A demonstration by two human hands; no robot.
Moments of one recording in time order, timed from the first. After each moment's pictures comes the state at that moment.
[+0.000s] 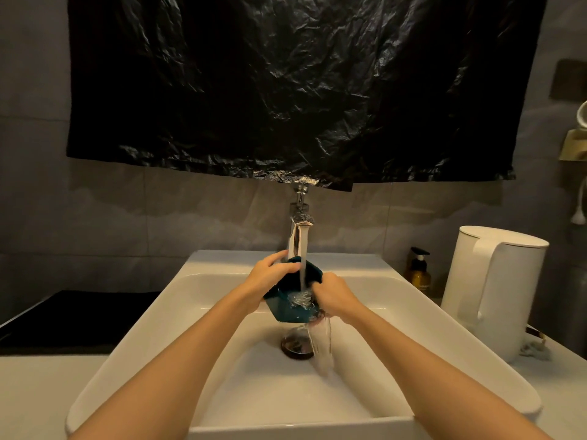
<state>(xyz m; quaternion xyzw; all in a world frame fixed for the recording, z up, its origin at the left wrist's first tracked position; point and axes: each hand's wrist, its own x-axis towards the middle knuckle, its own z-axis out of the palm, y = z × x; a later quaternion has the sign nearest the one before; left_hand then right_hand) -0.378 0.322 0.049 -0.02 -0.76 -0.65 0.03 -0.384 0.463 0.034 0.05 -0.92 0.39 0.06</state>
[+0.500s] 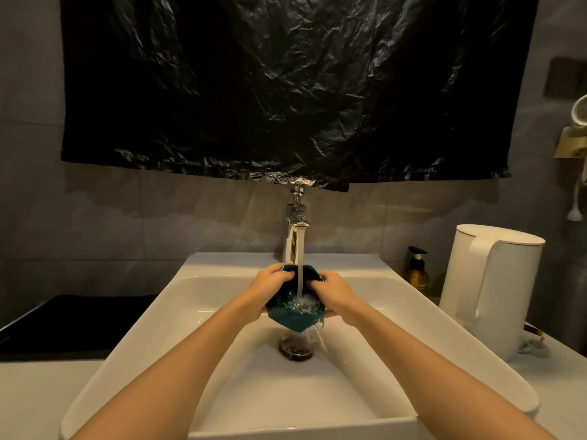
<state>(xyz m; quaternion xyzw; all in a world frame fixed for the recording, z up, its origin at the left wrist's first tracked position) -0.376 0.329 0.037 -0.01 -0.75 -0.66 0.01 -0.385 0.469 0.033 0.03 -0.85 0.53 0.00</state>
